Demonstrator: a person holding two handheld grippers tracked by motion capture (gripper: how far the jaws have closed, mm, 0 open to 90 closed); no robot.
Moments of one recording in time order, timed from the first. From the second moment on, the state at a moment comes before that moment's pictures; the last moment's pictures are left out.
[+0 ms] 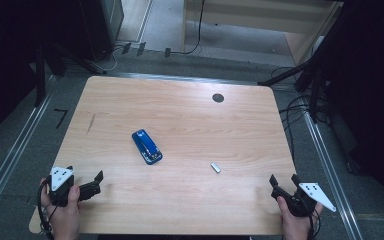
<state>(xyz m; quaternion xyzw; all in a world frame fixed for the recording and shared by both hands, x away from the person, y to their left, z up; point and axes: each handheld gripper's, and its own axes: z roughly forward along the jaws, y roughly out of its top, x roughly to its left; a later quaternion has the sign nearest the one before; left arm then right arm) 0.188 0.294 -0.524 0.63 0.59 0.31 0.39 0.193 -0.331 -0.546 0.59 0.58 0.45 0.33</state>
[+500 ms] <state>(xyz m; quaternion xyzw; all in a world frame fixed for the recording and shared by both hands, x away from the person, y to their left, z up) 0.189 0.294 -0.524 0.64 0.59 0.31 0.38 0.190 -0.309 -0.527 0.57 0.60 0.45 0.33</state>
